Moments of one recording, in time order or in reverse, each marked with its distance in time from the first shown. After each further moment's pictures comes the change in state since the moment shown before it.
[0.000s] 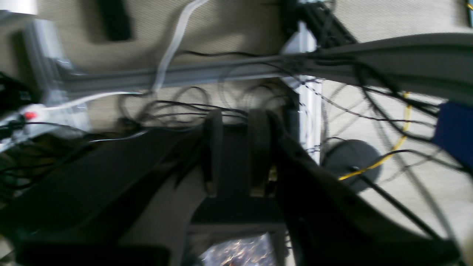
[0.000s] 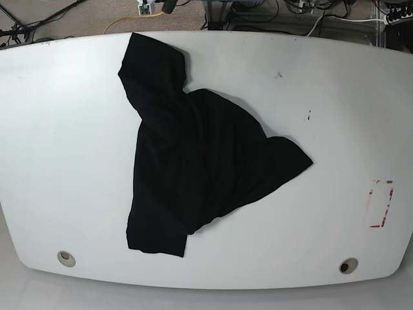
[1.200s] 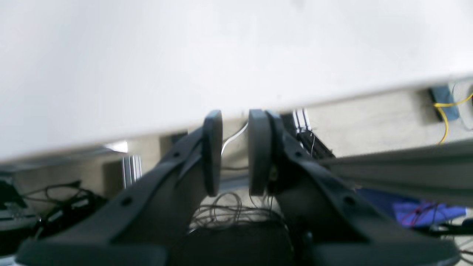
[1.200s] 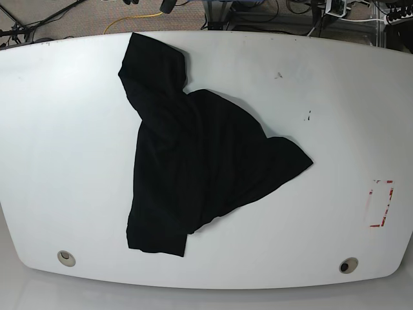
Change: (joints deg) left arm 30.5 -1.7 -10.2 58.1 -0.1 -0.9 -0.9; right arm -31.3 -3.1 10.1 50.4 0.3 0.5 0.2
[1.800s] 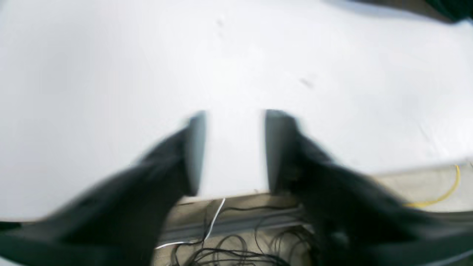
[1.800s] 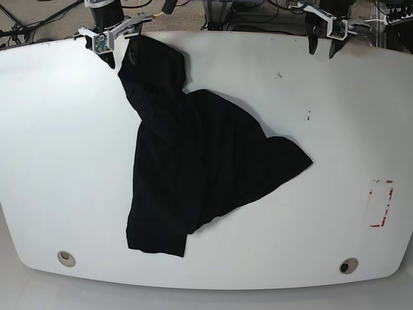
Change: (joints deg) left arm -8.7 1.2 0.1 0.0 0.0 0.3 0.5; right arm 17.7 7.9 -0.3 0.4 -0.2 0.4 1.5
